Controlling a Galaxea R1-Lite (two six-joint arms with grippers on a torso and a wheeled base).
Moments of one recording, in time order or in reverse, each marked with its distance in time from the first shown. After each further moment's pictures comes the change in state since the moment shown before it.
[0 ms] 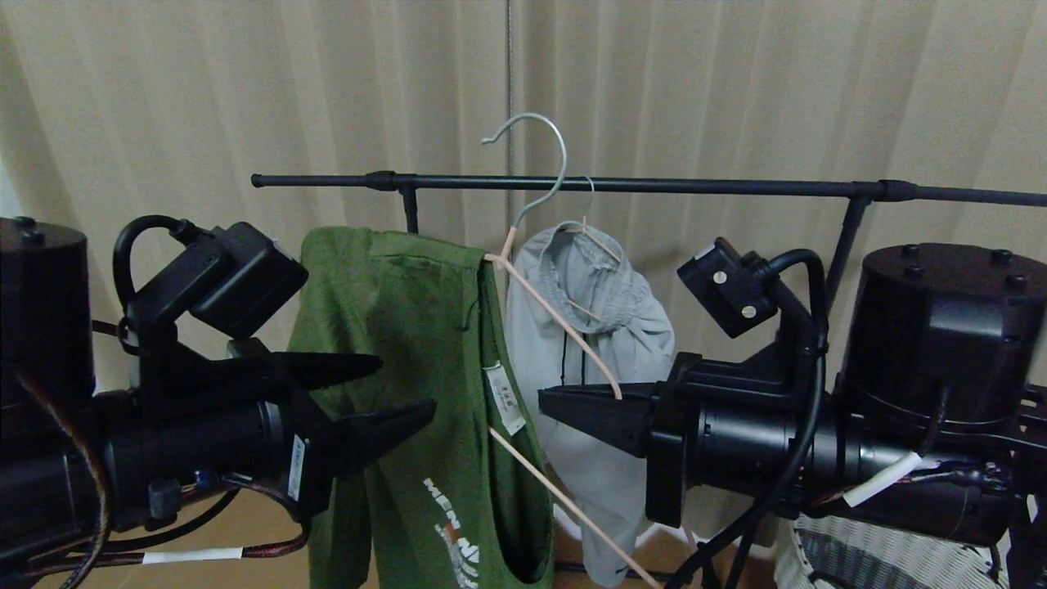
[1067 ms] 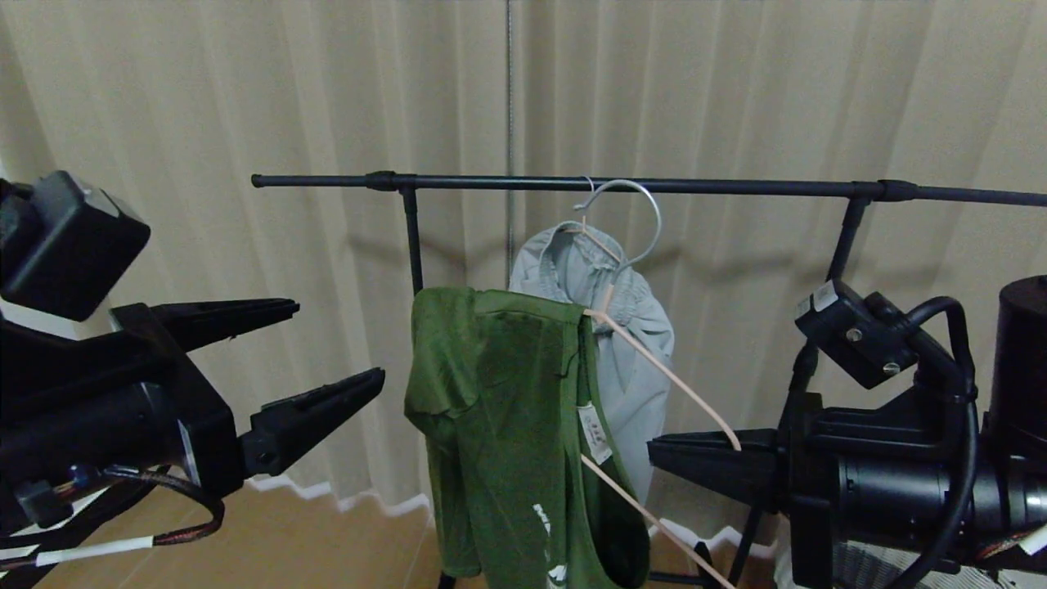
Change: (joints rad) left arm 0.090 -0.136 0.061 -0.107 -0.007 0.089; right arm -0.088 -0.217 0.109 0.284 0.003 -0.084
